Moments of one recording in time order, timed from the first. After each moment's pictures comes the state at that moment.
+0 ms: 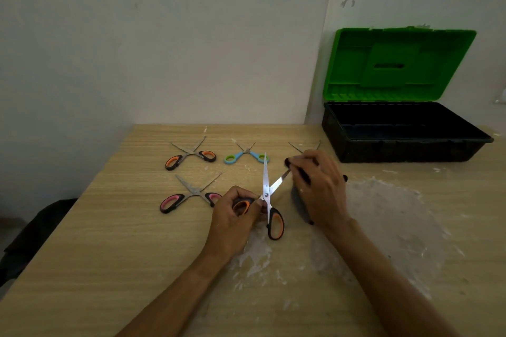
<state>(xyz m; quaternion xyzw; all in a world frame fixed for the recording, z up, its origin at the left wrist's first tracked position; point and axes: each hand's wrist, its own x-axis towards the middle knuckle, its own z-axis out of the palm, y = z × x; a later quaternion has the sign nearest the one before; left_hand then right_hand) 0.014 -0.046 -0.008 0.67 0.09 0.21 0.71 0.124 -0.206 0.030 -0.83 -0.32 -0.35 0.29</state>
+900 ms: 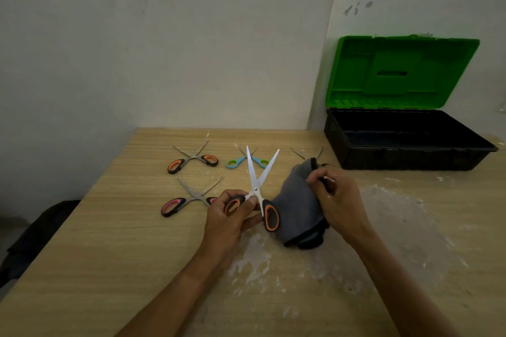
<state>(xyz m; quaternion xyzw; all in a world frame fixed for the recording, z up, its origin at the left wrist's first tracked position) 0.014 -0.043 -0.001 0.52 0.16 0.18 0.82 0.120 -0.235 0.040 -0.81 -0.22 -0.06 0.55</state>
